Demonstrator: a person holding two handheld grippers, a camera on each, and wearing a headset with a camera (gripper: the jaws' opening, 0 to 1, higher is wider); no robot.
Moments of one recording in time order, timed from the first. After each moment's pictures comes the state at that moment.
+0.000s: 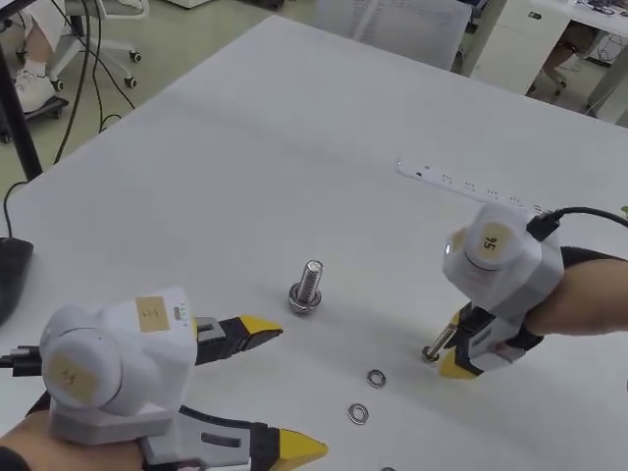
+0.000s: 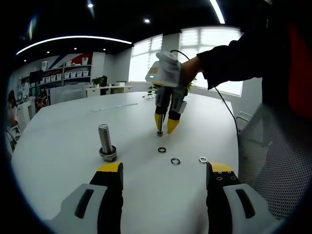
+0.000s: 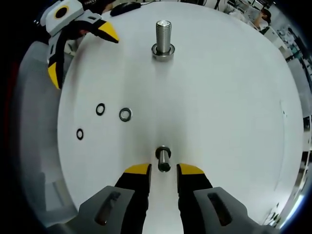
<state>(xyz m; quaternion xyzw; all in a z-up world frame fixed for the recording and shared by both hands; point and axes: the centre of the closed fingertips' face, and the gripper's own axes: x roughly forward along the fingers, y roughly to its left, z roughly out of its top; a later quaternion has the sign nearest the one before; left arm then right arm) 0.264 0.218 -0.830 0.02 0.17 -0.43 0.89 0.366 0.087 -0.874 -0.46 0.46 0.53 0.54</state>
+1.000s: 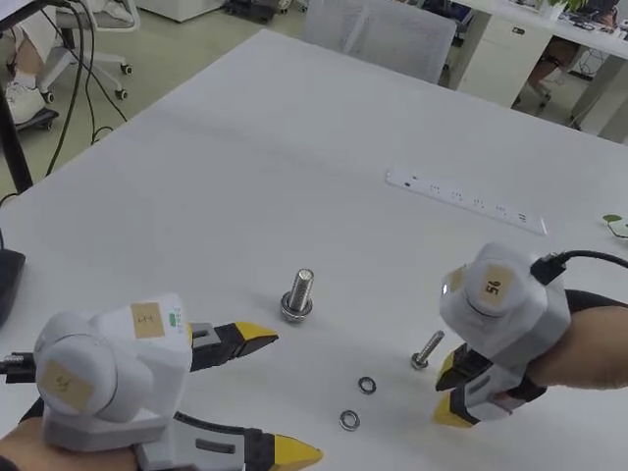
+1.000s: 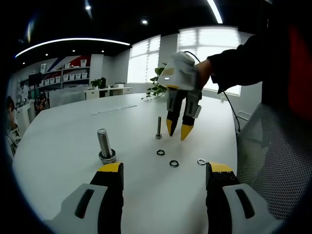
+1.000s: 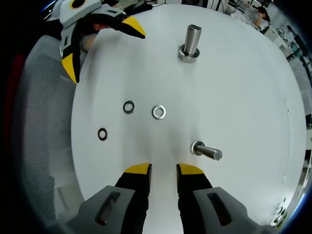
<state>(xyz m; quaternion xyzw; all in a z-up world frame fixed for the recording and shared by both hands) 0.263 0.217 -0.823 0.03 0.16 -0.43 0.89 0.318 0.088 -0.871 -0.45 0.47 0.54 0.54</state>
